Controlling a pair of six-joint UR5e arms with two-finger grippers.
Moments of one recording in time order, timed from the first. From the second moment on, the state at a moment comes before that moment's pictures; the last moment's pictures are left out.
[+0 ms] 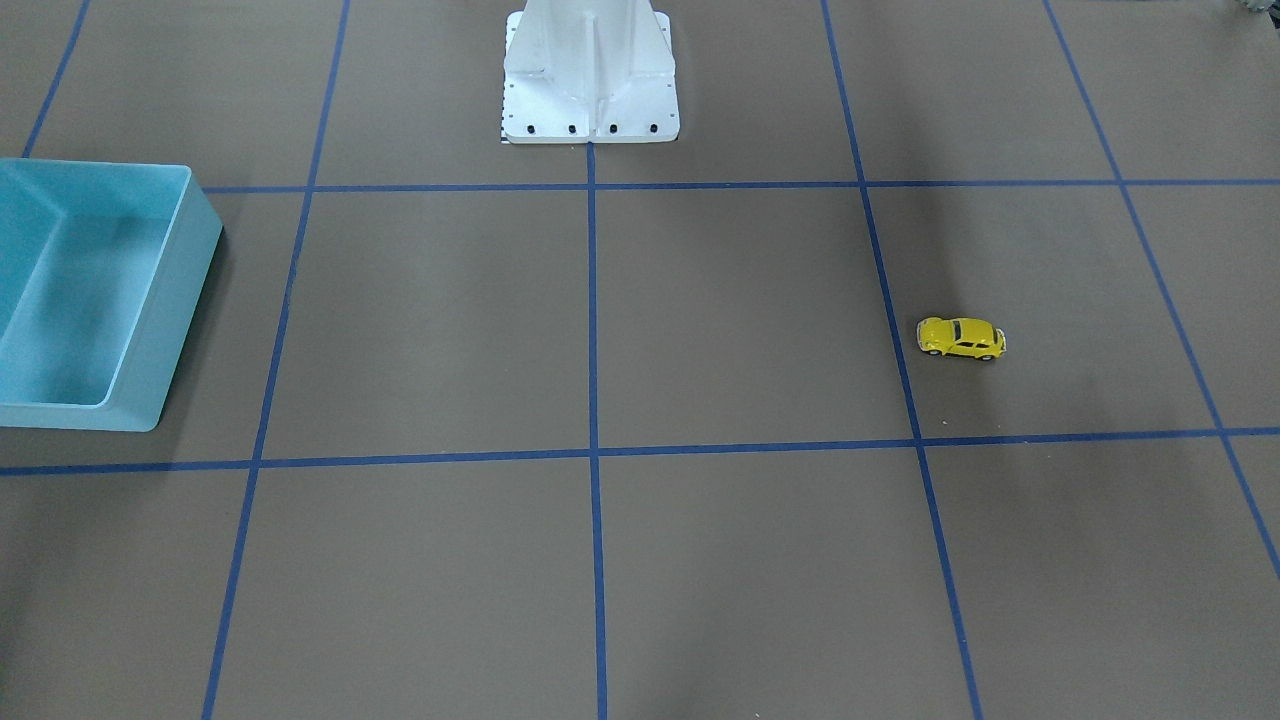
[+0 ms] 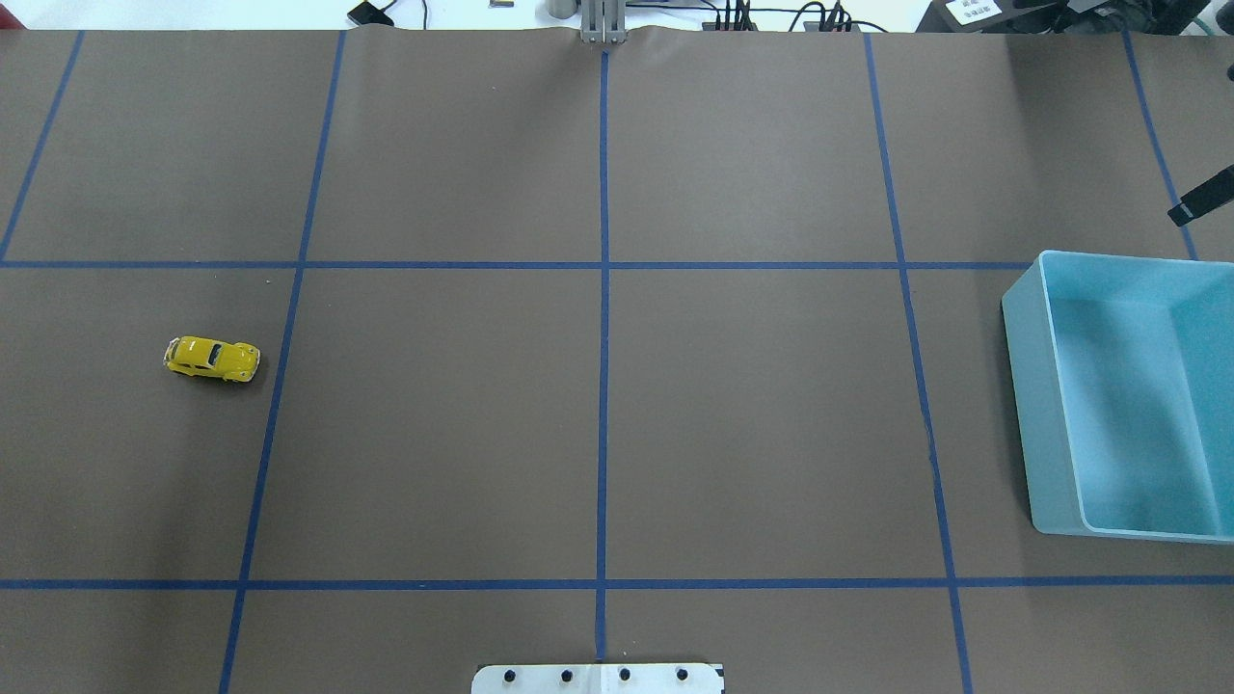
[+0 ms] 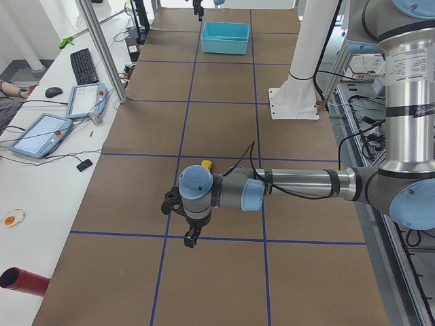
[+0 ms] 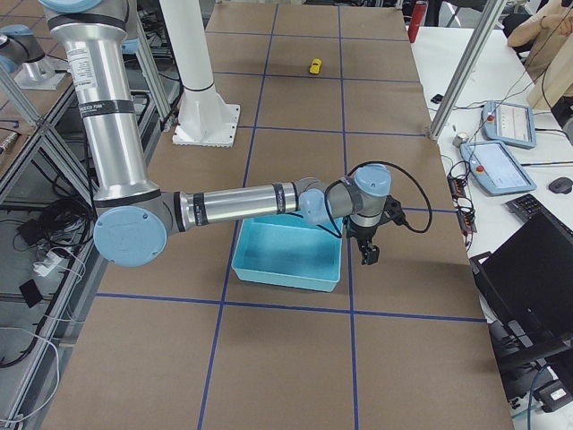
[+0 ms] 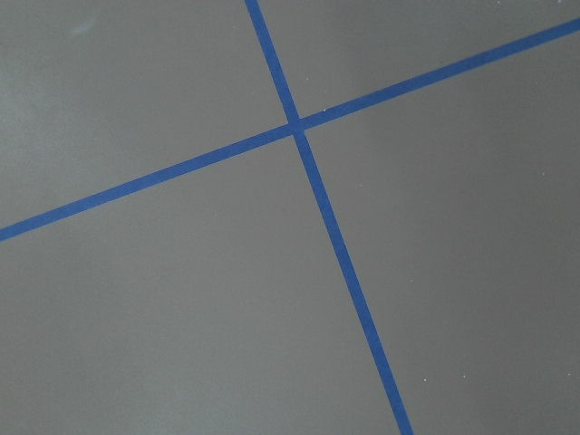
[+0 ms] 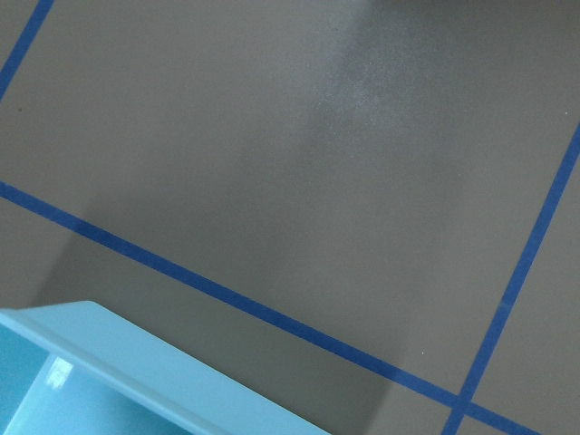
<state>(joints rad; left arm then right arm) -1.57 -1.45 -1.68 -1.65 -2.35 0.30 1.34 -1.40 1.54 -1.41 2.28 -0.07</state>
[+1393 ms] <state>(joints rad) -1.57 -1.46 -1.70 -1.57 -2.35 0.30 1.34 -1.40 1.54 -1.41 2.28 -0.07</state>
